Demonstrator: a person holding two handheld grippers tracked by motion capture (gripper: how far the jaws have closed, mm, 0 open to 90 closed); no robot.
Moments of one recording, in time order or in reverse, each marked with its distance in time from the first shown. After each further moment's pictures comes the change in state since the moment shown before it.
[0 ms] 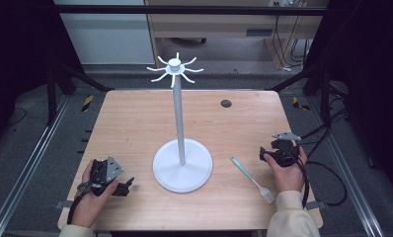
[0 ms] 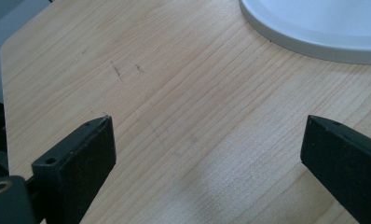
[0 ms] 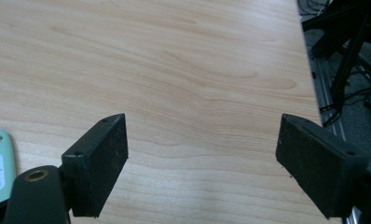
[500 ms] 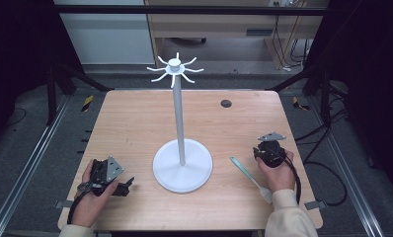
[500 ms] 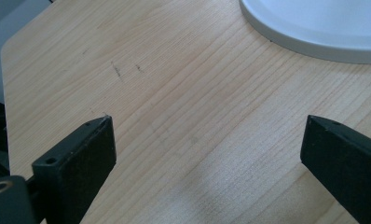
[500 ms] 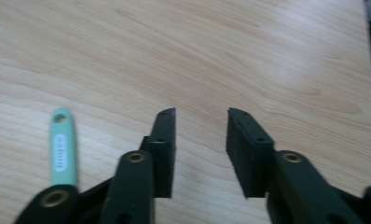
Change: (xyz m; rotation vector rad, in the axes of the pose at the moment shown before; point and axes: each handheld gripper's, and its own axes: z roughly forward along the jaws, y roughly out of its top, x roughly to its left) left arm 0.000 0.000 0.000 0.002 0.002 0.006; right arm 0.030 0.005 0.006 0.024 0.126 -0.136
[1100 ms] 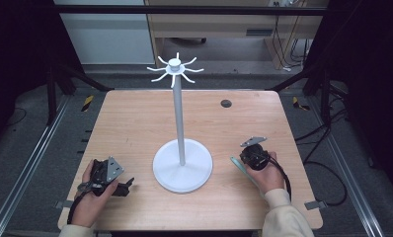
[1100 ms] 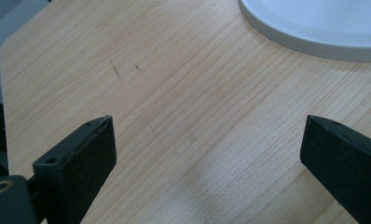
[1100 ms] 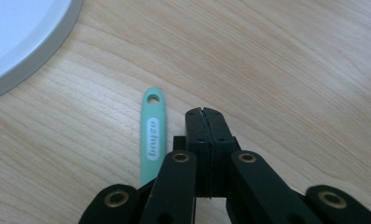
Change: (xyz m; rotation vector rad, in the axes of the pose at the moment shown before) left arm 0.000 0.000 0.000 0.004 -0.003 0.004; right arm 0.037 0.003 0.018 0.086 0.180 -0.136
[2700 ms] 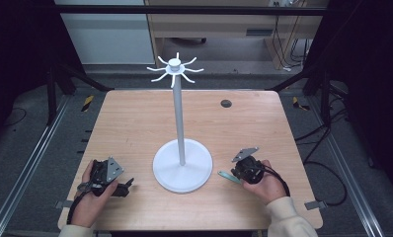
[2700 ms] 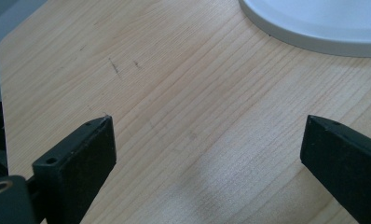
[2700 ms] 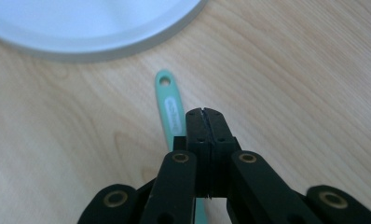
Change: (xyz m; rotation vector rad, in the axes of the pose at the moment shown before) left arm 0.000 -0.001 0.000 0.009 -0.001 0.003; right arm 0.040 -0.009 -0.032 0.054 0.181 -0.176
